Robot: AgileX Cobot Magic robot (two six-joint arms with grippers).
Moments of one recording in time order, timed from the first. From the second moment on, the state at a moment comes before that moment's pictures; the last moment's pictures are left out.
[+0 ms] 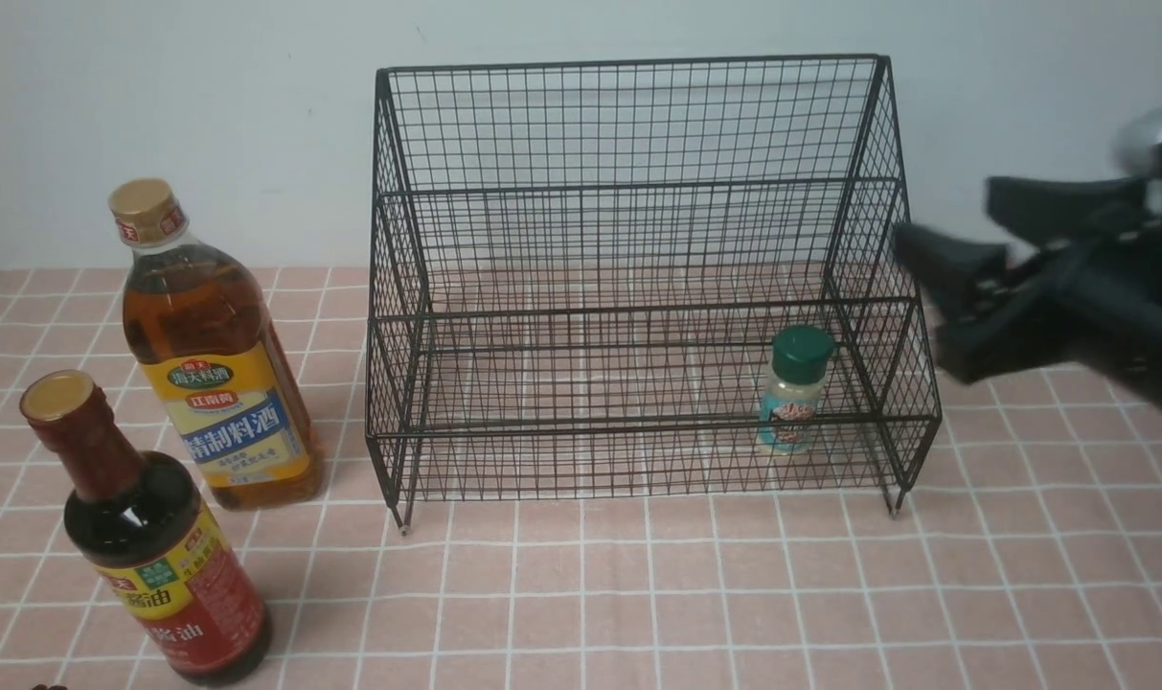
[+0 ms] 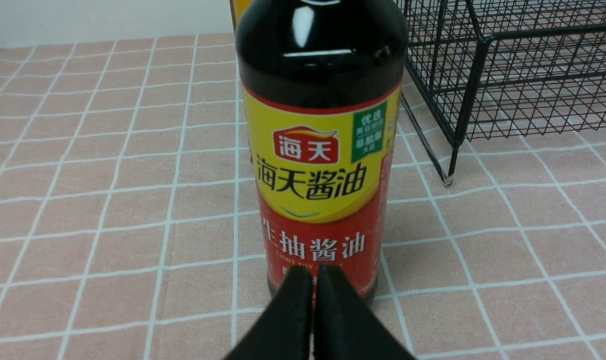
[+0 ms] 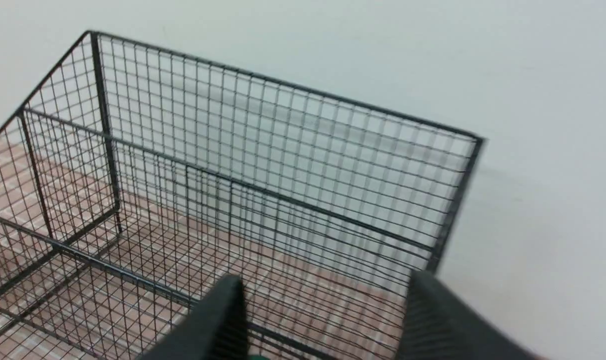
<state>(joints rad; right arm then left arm) 0.33 1.03 -0.66 -0.23 -0.04 0.14 -0.09 -0.01 0.03 -0.01 0.38 0.02</state>
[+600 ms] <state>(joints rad) 0.33 0.21 -0.66 -0.23 0.68 0.31 -0.09 -0.01 0.03 -0.01 0.38 0.02</state>
